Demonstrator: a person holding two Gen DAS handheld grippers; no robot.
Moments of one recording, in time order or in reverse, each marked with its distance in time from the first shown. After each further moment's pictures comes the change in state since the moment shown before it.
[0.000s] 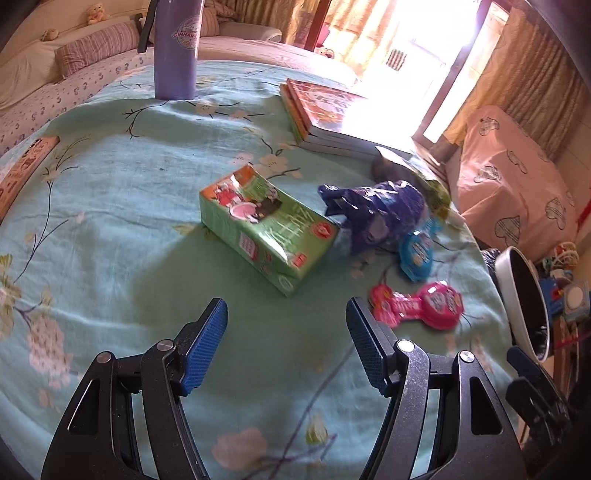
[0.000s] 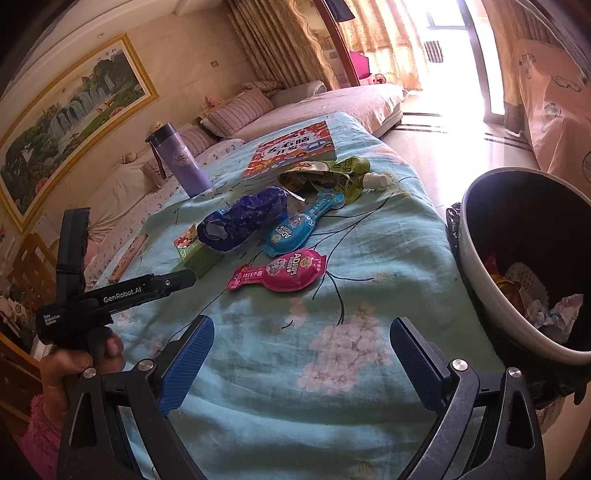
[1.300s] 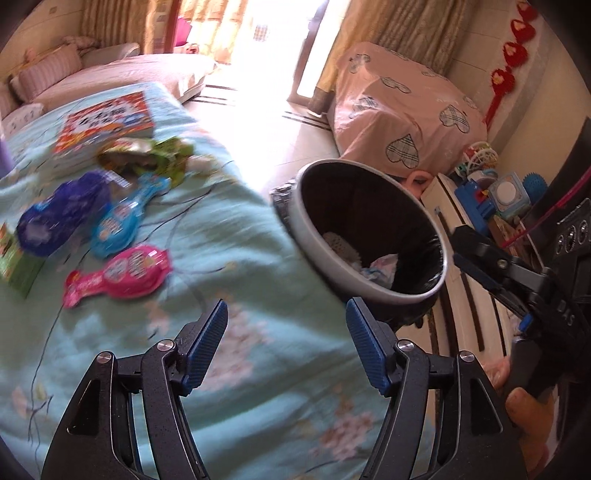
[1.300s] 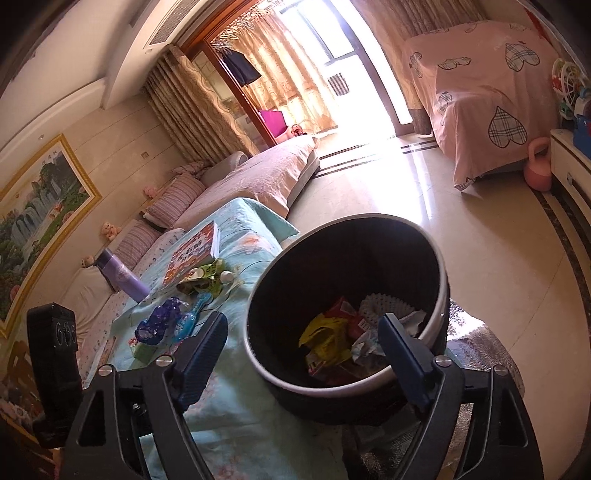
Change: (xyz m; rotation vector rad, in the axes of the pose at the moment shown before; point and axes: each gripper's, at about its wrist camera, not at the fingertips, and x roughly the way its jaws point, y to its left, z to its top) left arm -0.024 -0.206 -0.061 0.348 0.049 -0.286; right arm -0.113 -0.134 0.002 0.285 -0.248 -0.132
